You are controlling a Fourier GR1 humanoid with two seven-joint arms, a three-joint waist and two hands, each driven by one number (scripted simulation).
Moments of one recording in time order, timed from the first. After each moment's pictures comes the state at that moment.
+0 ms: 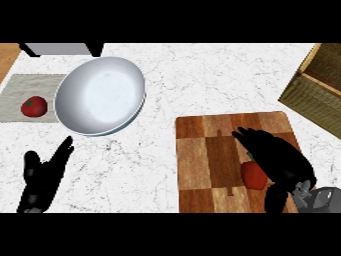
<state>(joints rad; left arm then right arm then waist) 0.09 0.32 -0.12 -1.40 0.18 0.10 0.19 -0.23 -0.55 0.53 -1.76 0.60 0.49 0.54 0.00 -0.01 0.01</state>
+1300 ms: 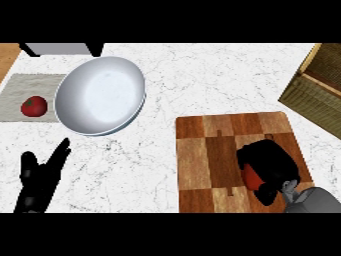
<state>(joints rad) 0.12 0.28 -0.06 -1.45 0.13 0.07 0.25 -0.20 -0.48 0.54 -1.57 0.89 0.38 0.29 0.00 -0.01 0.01</state>
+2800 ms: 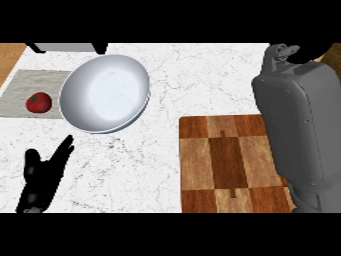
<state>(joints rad) 0.10 0.26 -0.05 -1.45 0.10 0.04 0.25 -0.99 -0.06 -0.08 -1.41 1.22 -0.12 1.06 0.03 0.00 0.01</state>
